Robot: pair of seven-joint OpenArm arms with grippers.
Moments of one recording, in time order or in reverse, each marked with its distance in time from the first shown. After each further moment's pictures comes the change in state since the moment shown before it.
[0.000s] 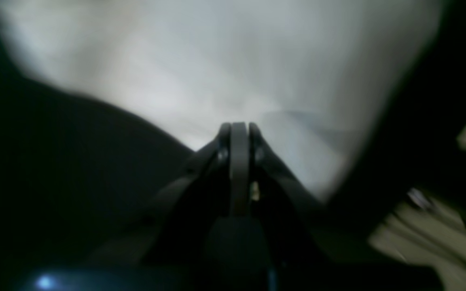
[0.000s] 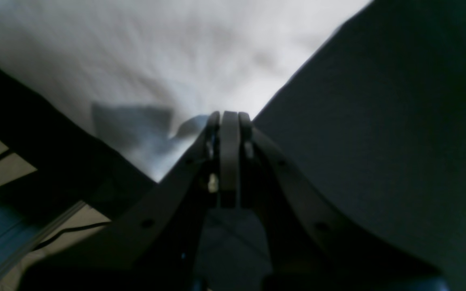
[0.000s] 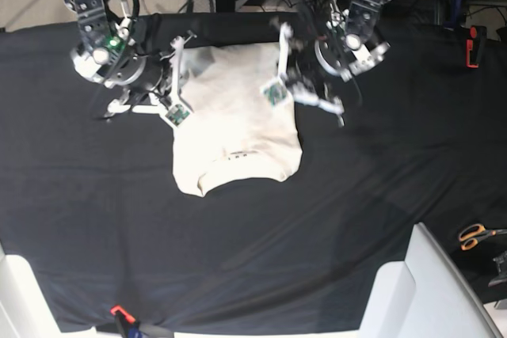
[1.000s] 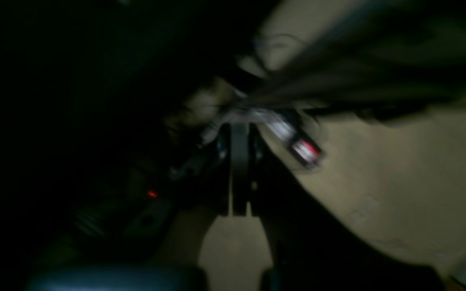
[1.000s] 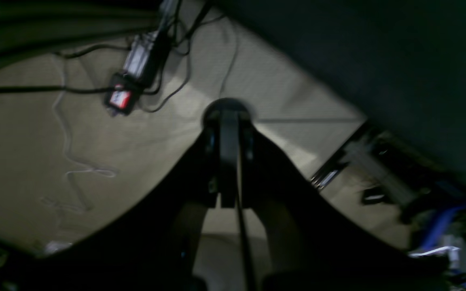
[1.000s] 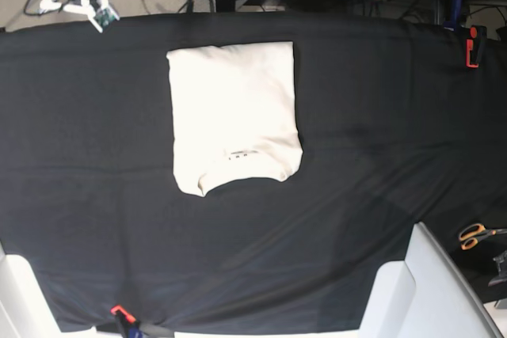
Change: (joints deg) left arm 38.9 -0.1 -14.2 5.2 -0.7 0.1 -16.5; right arm -28.6 2.5 16.3 8.6 0.4 -0.1 -0.5
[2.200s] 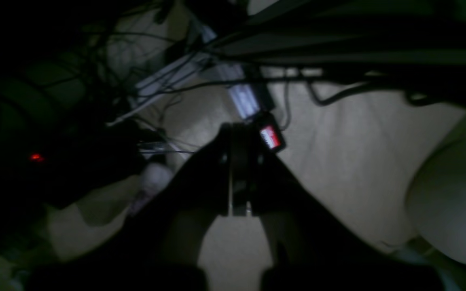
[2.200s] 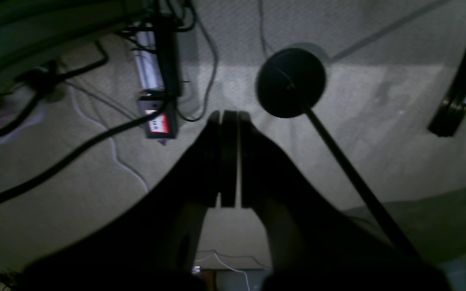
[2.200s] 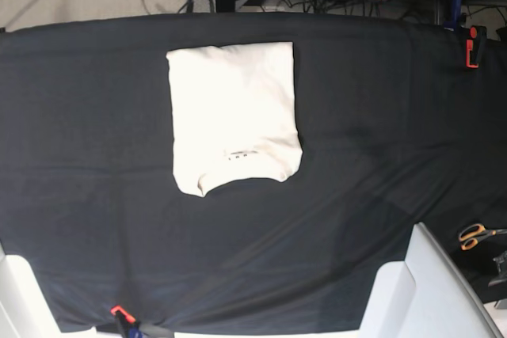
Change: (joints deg) left arm -50.3 3.8 14.6 -106.6 -0.4 17.6 -43.7; right arm 36.0 -4.1 1.6 -104.3 0.1 -27.8 58.1
